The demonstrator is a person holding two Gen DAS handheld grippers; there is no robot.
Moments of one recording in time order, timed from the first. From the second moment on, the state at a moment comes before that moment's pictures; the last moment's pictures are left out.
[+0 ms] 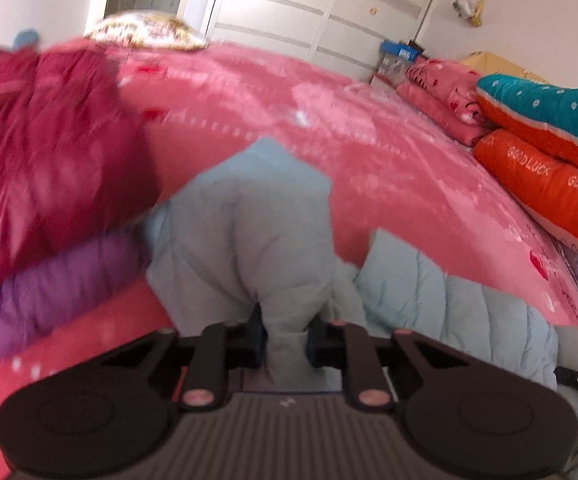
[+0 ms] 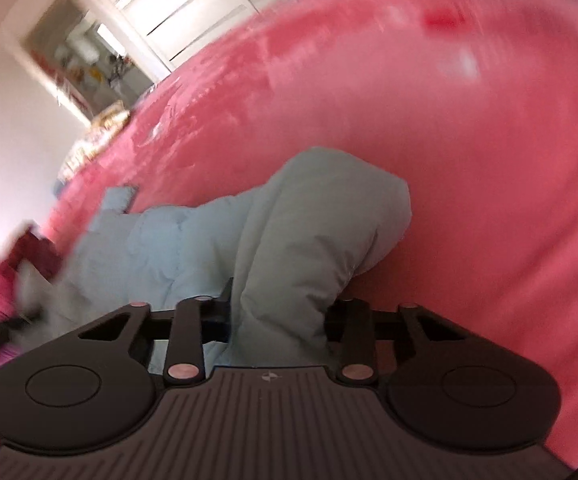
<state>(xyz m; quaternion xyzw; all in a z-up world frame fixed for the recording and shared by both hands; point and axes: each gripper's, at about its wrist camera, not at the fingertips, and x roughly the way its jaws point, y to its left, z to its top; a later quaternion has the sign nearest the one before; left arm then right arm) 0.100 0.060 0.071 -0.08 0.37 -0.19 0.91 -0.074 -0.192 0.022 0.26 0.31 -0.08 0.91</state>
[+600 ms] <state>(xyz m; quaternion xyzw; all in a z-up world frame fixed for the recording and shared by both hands) 0.186 -0.007 0.082 -0.02 0.28 -0.15 0.95 0.024 -0.233 0.047 -0.01 0.20 -0.23 0.95</state>
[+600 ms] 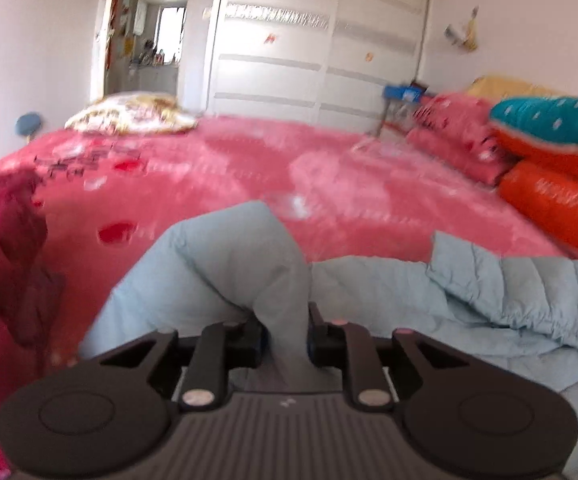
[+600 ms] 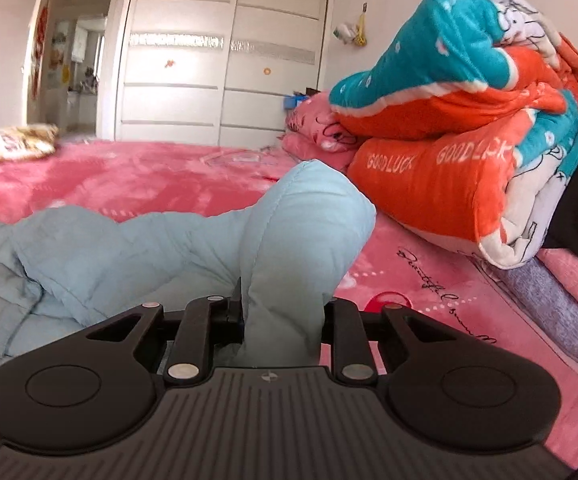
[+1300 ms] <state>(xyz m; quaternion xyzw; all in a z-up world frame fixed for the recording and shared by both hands) 0.033 0.072 0.072 0.01 0.33 -0.22 0.92 -0.159 -0.303 0.048 0.26 0.19 -0.03 0.95</state>
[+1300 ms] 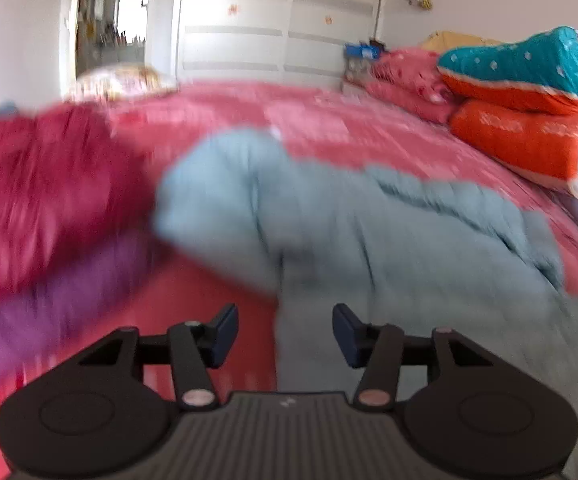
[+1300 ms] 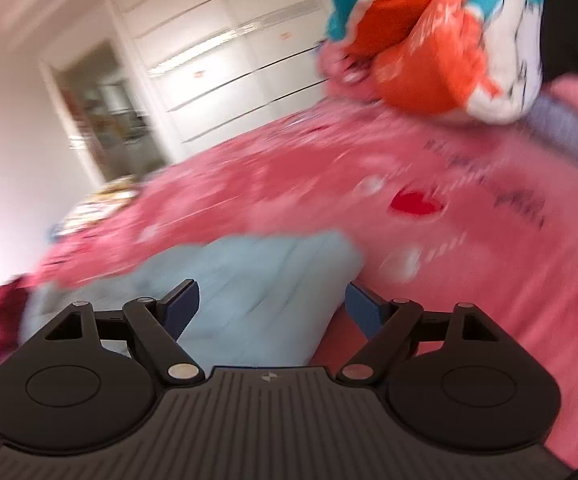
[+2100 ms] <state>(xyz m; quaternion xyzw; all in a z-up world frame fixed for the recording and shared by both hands) -0.031 0.102 0.019 -0.13 0.43 -0.30 0.84 -0.202 -0.223 -0.001 0.32 0.38 0.14 0.86</state>
